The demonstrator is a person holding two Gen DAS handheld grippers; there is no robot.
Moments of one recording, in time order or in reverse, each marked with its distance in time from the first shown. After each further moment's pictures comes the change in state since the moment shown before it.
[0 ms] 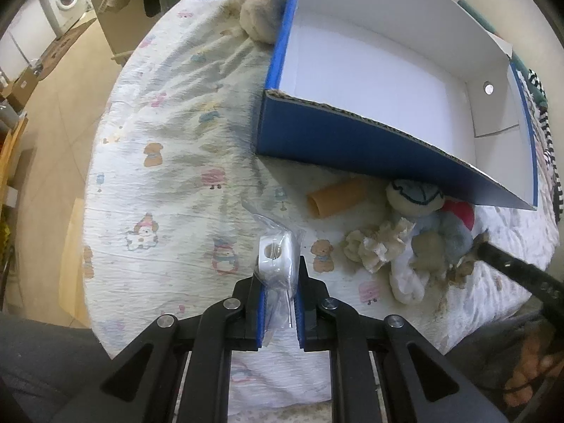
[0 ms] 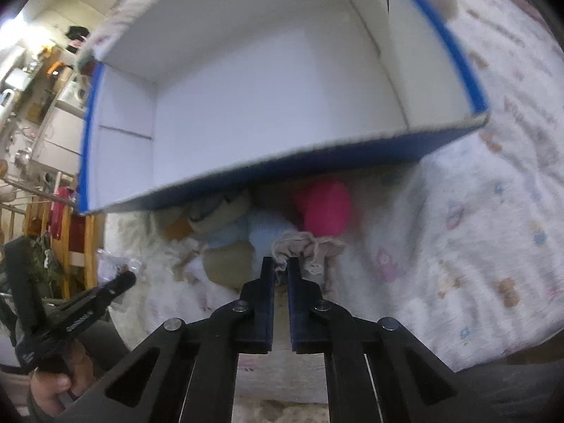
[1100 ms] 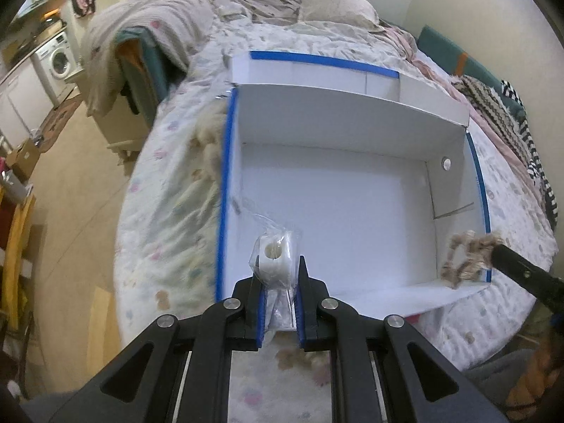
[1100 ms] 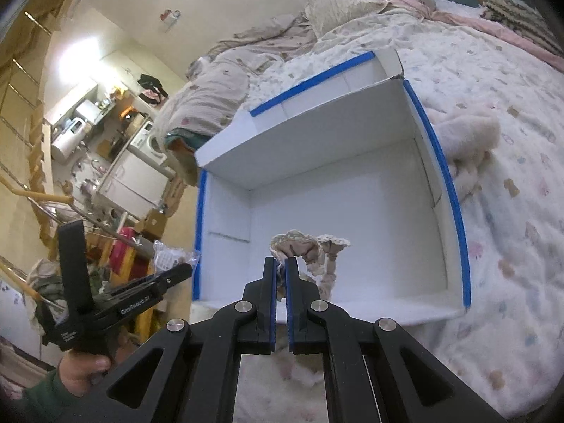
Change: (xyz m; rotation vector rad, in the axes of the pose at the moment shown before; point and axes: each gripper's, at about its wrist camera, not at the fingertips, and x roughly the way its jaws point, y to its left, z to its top) left arm -0.072 -0.066 0.080 0.131 -0.252 0.047; right arm -0.094 0.025 0.064 -0.072 -0.274 0.265
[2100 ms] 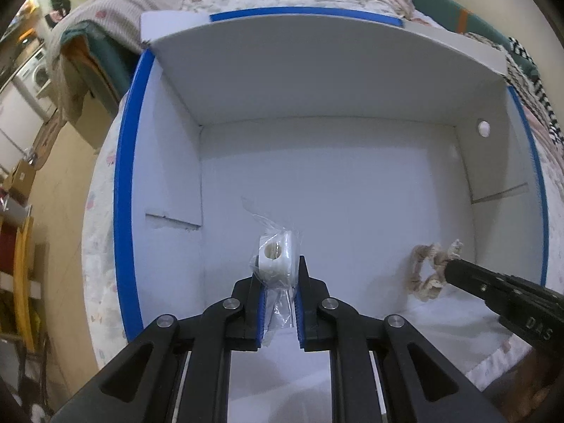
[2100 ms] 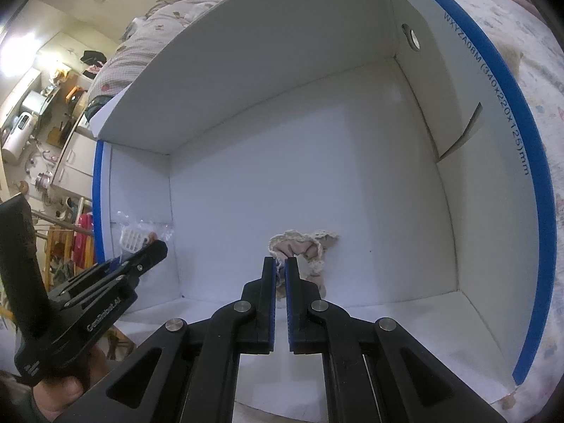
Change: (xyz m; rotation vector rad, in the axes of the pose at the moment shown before) left arm 0.111 -0.038 0.021 0.117 0.096 0.043; right arm 0.113 -0.043 -0.003 0.102 0.199 -0.161
